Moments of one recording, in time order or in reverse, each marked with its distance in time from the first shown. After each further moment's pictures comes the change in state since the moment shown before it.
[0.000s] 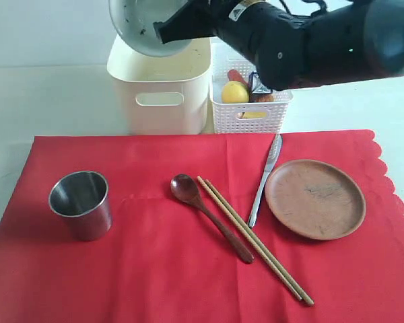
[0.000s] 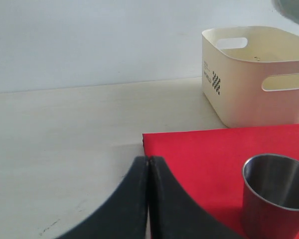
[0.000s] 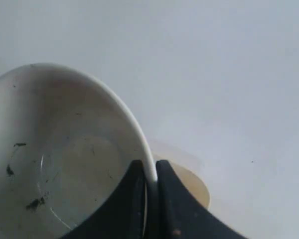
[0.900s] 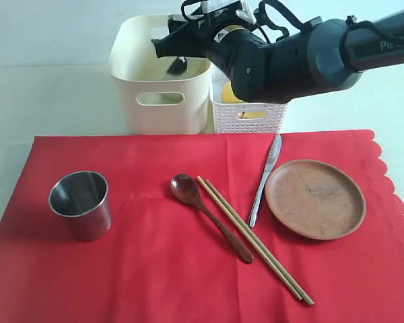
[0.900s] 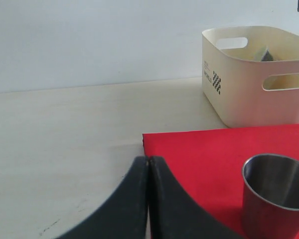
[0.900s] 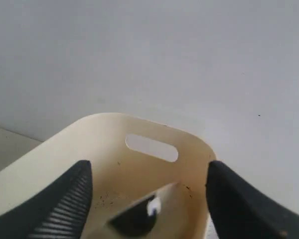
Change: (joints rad) left arm 0.000 0.000 0.000 0.000 0.000 0.000; right arm 0.000 0.153 -0.092 0.141 -0.019 0.004
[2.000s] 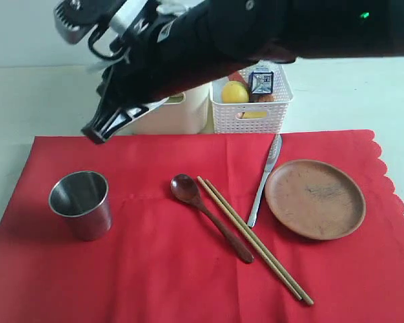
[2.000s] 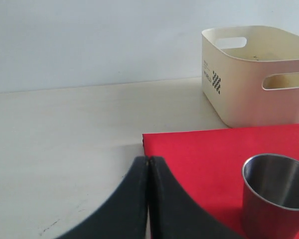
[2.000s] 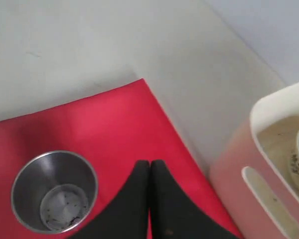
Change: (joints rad) left arm 0.000 0.000 0.000 0.000 0.000 0.000; right arm 0.216 -0.276 0.000 0.014 0.854 -0.300
